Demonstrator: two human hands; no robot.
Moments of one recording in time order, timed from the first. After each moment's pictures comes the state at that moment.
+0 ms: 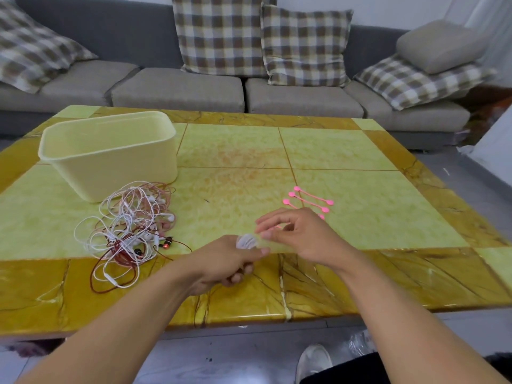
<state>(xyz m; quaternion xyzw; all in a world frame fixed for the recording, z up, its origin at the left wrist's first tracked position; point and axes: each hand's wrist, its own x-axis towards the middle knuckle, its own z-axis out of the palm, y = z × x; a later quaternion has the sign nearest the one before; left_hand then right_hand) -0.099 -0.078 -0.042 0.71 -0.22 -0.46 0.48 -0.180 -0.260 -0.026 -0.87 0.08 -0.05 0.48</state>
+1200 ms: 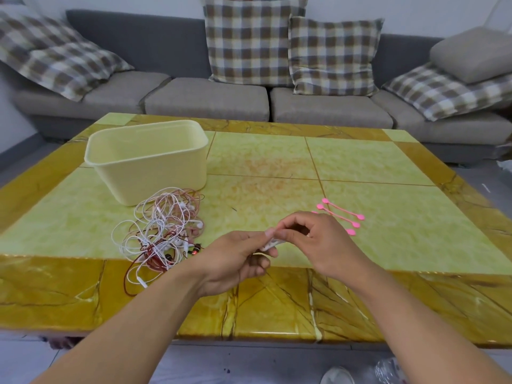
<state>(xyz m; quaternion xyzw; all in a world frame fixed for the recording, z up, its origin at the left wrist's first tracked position) -0.076 -0.061 -0.038 0.54 -0.15 -0.49 0.67 -0.162 -0.235 -0.020 -0.89 0.05 -0.11 0.44</state>
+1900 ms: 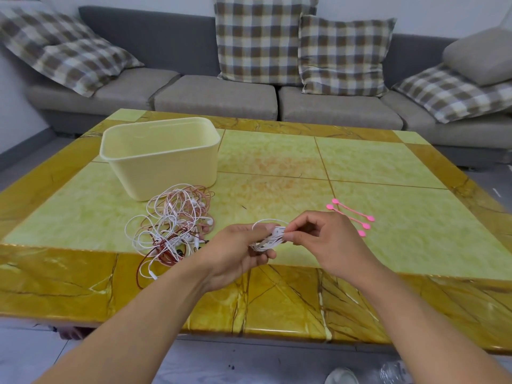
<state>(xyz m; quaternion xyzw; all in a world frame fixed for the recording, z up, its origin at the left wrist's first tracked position) -0.070 -0.051 -0.035 0.56 -0.11 -0.43 0.70 -0.159 -0.228 -0.021 -0.87 0.08 -0.12 0.47</state>
